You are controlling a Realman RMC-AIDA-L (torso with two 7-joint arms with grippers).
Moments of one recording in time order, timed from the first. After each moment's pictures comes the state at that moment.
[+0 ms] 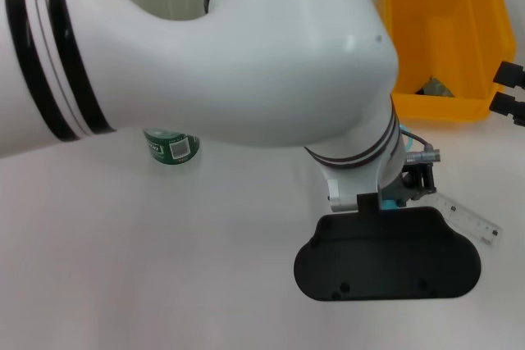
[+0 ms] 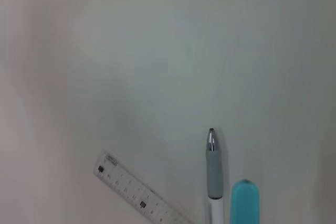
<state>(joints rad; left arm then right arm) -1.09 -2.06 2.27 1.32 2.42 1.18 -1.26 0.37 1.97 -0.43 -0.62 -1.90 -1.71 2.20</state>
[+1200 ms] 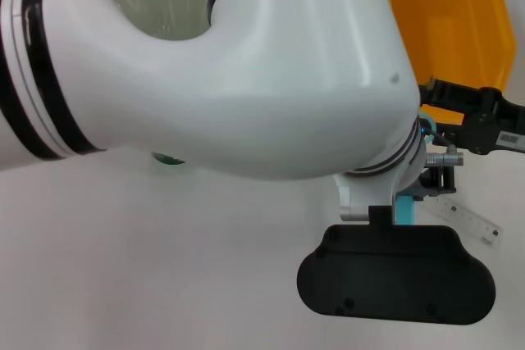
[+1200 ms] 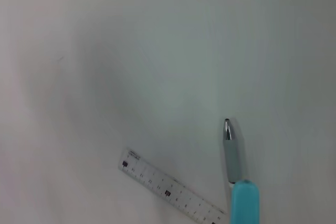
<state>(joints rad) -1.08 -2.06 2.29 1.46 2.51 1.23 -1.29 0.49 1.99 -0.57 -0.50 -1.95 -1.60 2.31</state>
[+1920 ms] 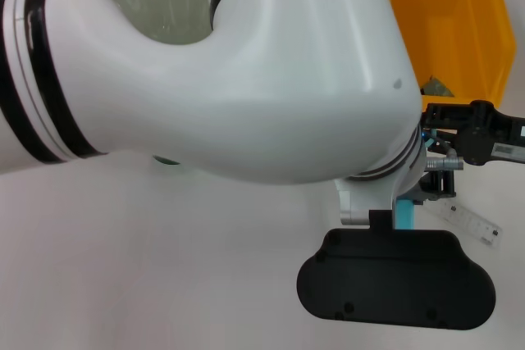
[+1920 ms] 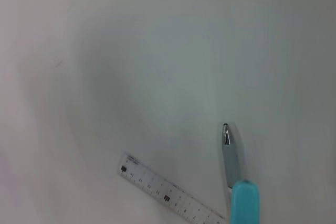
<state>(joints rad) -1.08 -2.06 2.30 1.46 2.51 1.24 -1.29 0.50 1.99 -0.59 -0.50 -1.99 -1.60 2.30</state>
